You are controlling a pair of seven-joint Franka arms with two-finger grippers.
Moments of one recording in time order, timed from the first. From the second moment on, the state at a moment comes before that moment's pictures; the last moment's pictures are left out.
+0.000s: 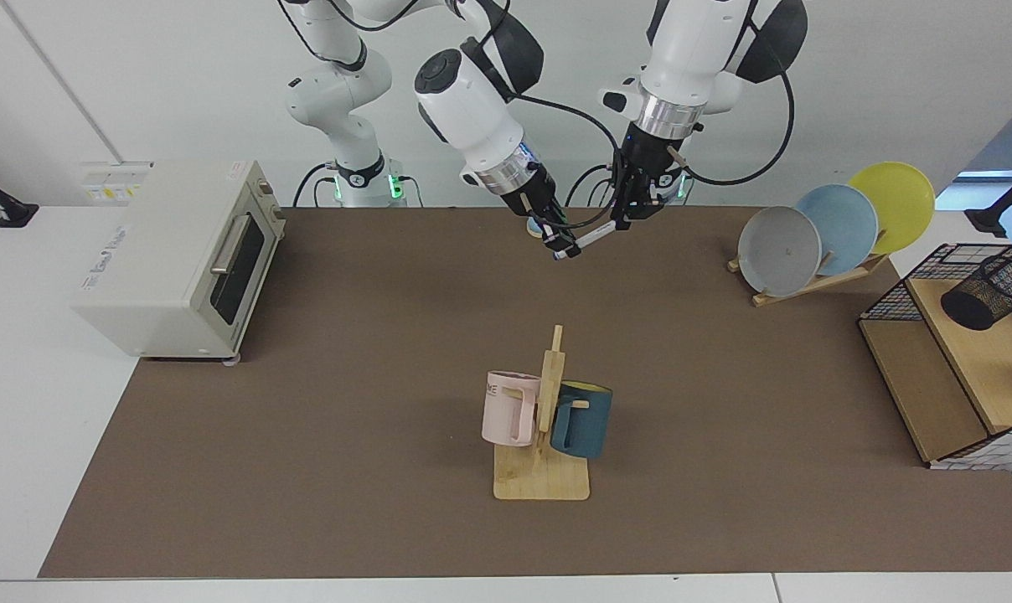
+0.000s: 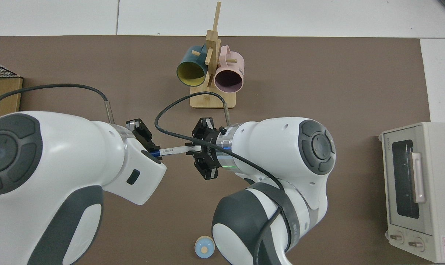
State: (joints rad) left arm -0.10 -0.13 -0.32 -1.82 -0.15 1.82 1.03; right arm 0.70 0.13 -0.10 -1.79 0.56 2.27 1.79
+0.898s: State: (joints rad) left arm -0.10 -0.13 -0.25 -1.82 -0.10 1.77 1.02; right arm 0.70 0.13 -0.11 -1.79 0.56 2.28 1.79
